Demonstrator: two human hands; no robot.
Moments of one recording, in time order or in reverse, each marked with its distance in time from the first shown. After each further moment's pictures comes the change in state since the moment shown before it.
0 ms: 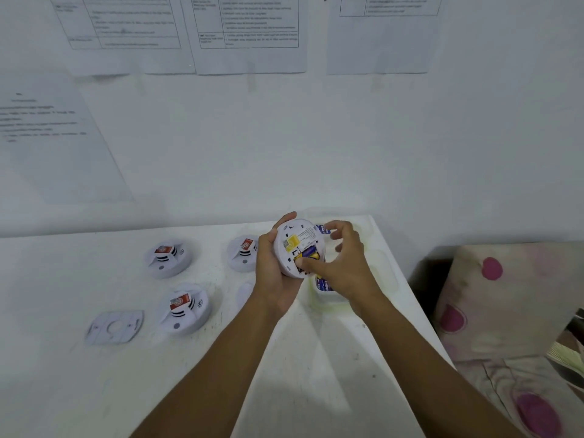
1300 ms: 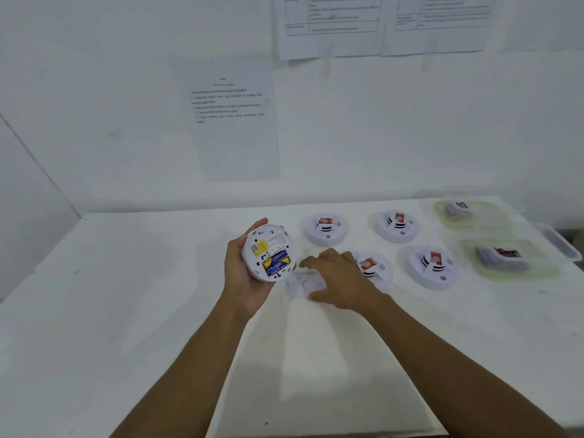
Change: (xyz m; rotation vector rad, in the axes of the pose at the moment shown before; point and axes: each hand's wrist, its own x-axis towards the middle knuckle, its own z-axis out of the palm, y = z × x) left_hand -0.137 0.278 -0.267 0.011 0.058 0.031; right_hand -0.069 -0.063 0.328 -0.855 -0.454 -0.431
